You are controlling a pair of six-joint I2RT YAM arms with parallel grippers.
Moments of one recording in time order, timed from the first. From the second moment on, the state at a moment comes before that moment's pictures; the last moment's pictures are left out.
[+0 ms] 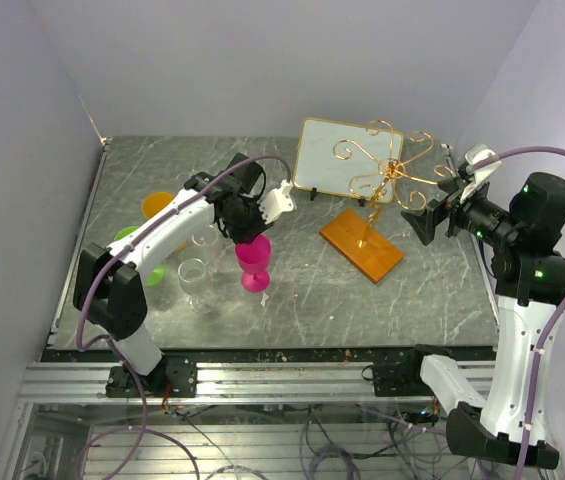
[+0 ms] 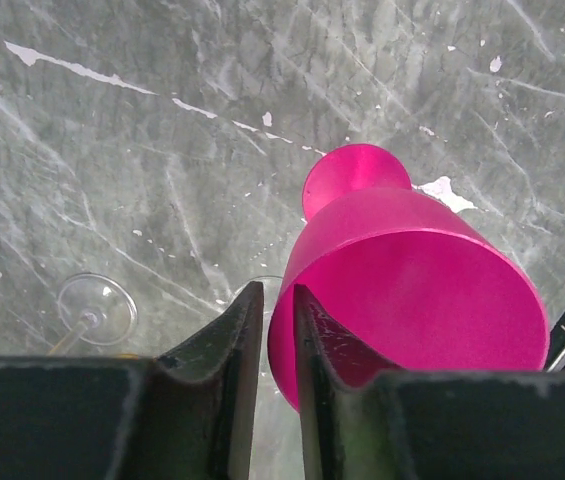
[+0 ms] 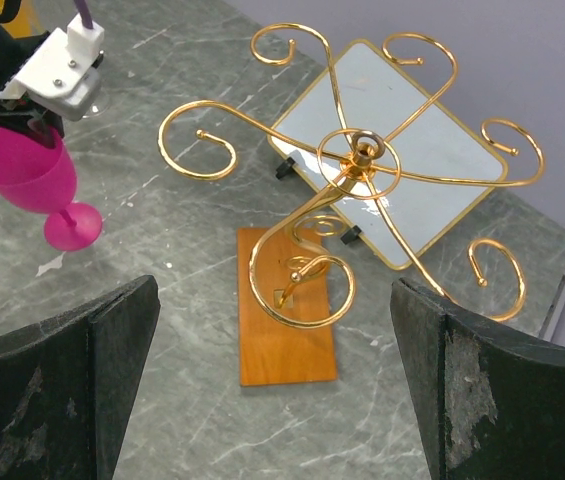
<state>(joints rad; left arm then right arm) -0.60 1.66 1.46 -0.92 0.23 0.62 -0.18 0.91 1.41 -0.83 -0.77 -0.41</state>
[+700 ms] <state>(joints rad) -0.60 1.22 1.58 -0.81 0.31 0.55 -0.17 1.00 1.46 -0.63 -0.92 -0.20</state>
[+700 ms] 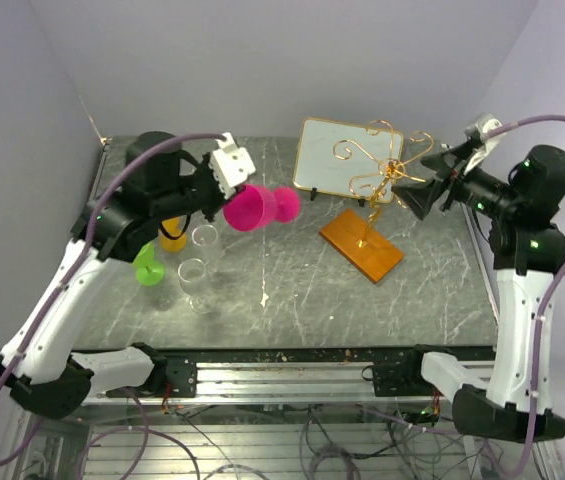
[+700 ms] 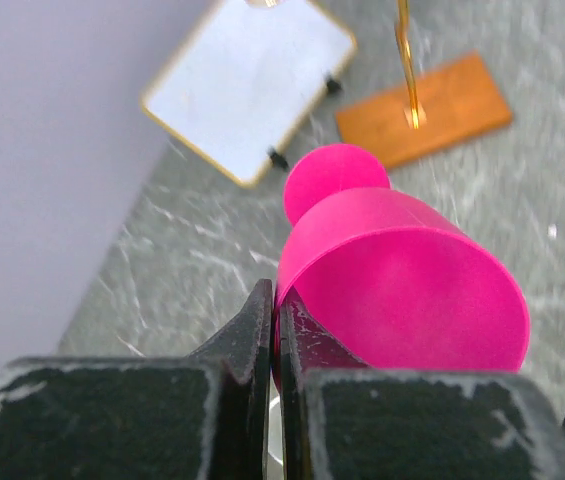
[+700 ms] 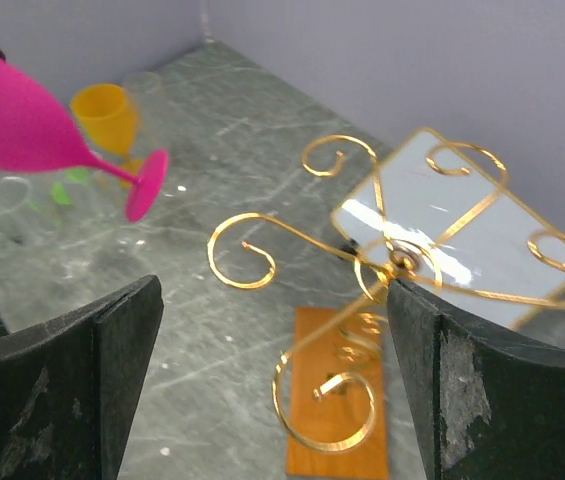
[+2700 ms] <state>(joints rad) -0.44 1.21 1.76 -0.48 0.39 0.05 0.49 1.48 1.77 -0.35 -0.53 0.19</state>
